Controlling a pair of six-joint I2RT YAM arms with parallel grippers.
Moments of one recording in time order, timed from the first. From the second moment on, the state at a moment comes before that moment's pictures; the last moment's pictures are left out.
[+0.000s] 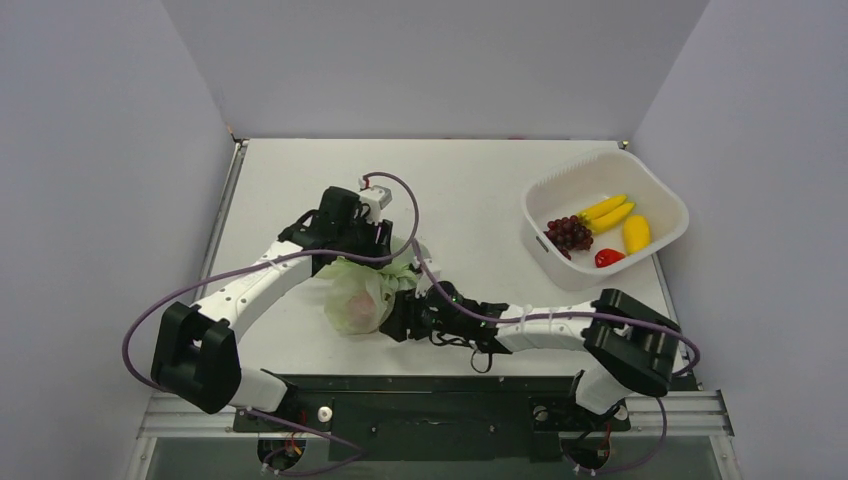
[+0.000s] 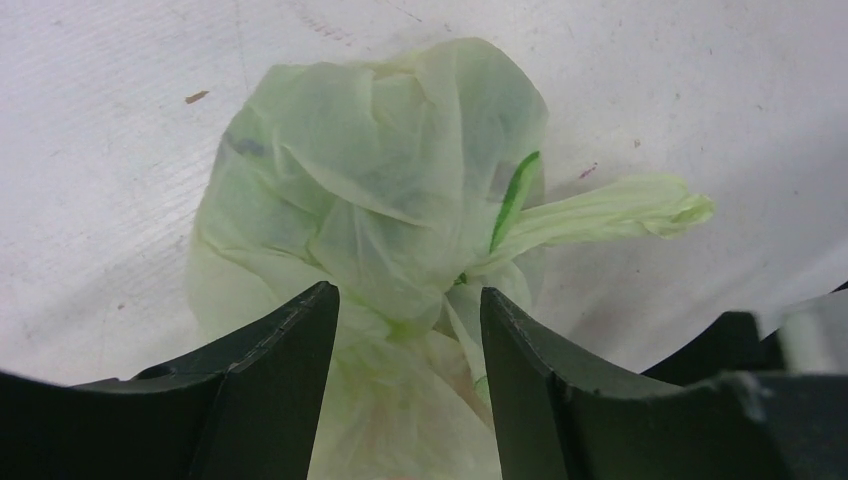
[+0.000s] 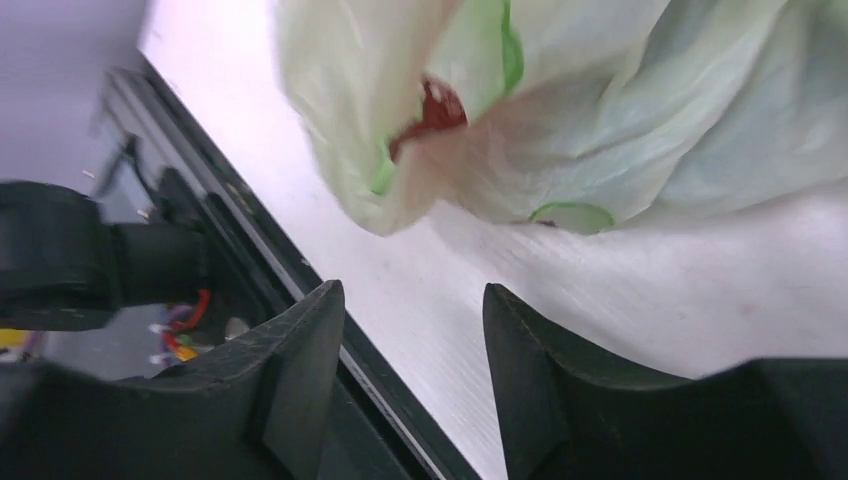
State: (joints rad) left arm -0.45 1.41 1.04 -0.44 0.19 -0.14; right arm 1.11 1.61 0.71 0.34 -0.03 0.76
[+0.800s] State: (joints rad) left arm -0.55 1.57 1.10 -0.54 -0.01 -0.09; right arm 0.87 1.19 0.62 0.15 -0.01 0.72
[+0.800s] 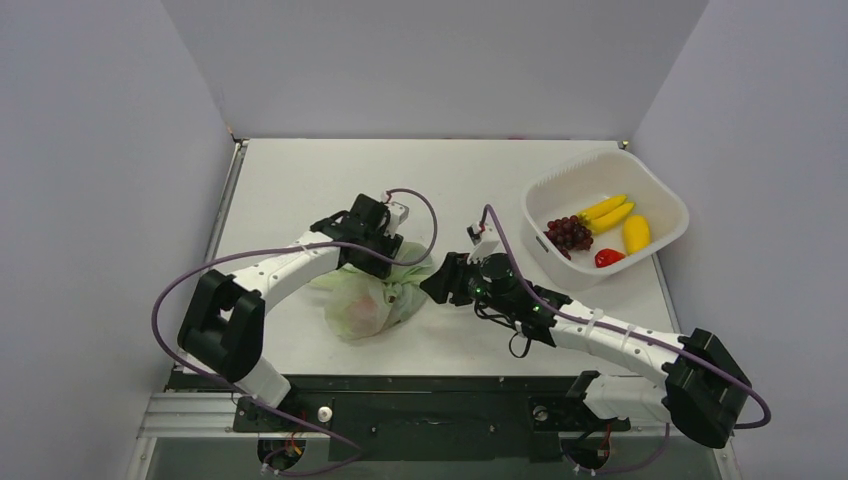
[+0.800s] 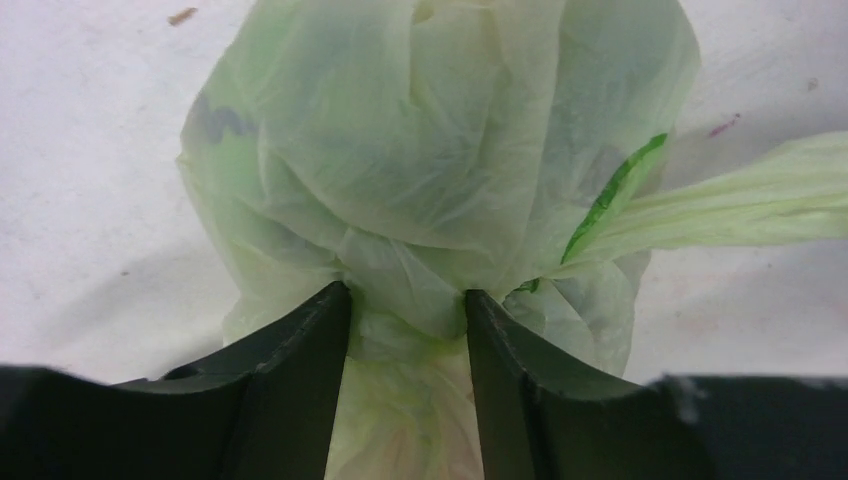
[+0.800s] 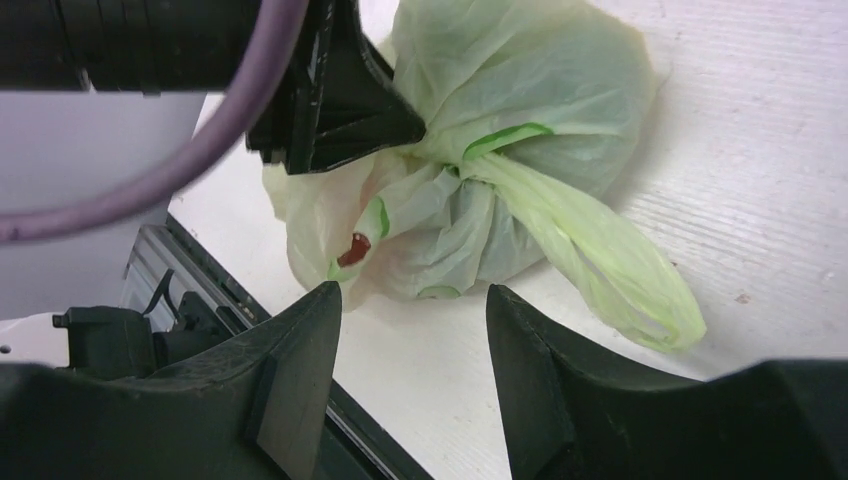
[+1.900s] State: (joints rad) left arm -0.71 1.32 1.01 -0.46 0.20 -0.02; right arm 0.84 1.25 0.65 0.17 -0.07 0.78
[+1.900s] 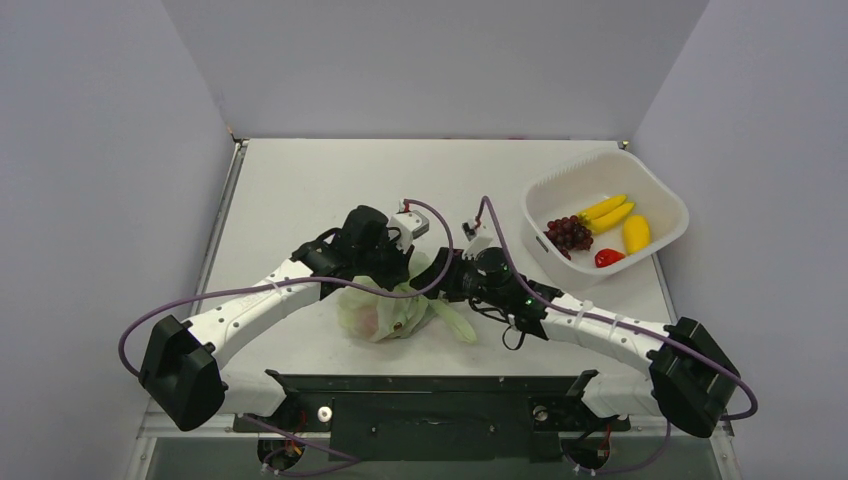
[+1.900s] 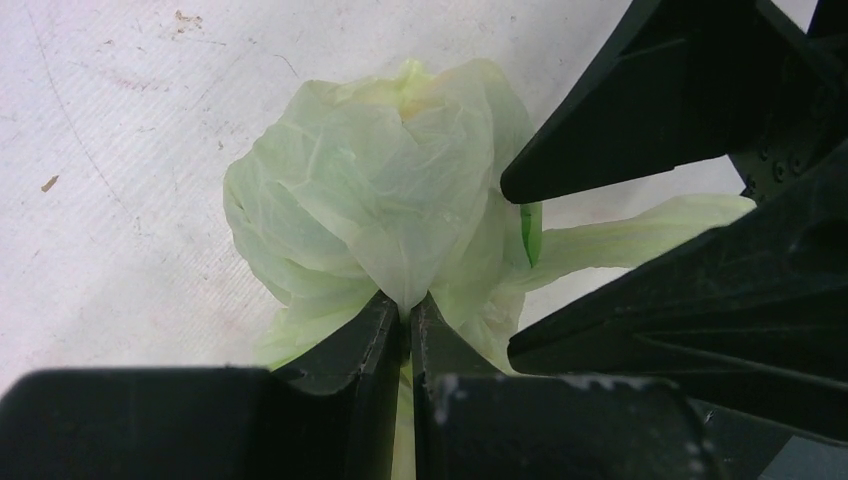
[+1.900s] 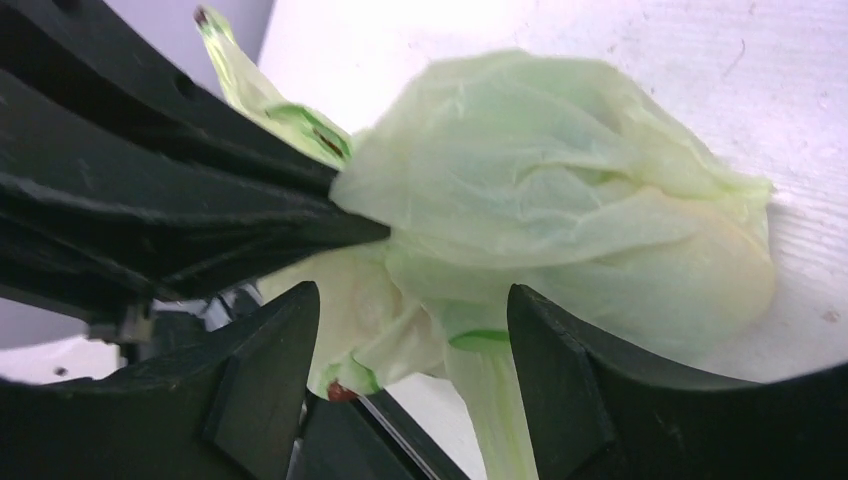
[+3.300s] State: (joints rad) left arm -0.71 1.30 1.01 -0.45 0.11 0.00; right arm 0.63 1.25 0.68 0.21 -0.14 1.01
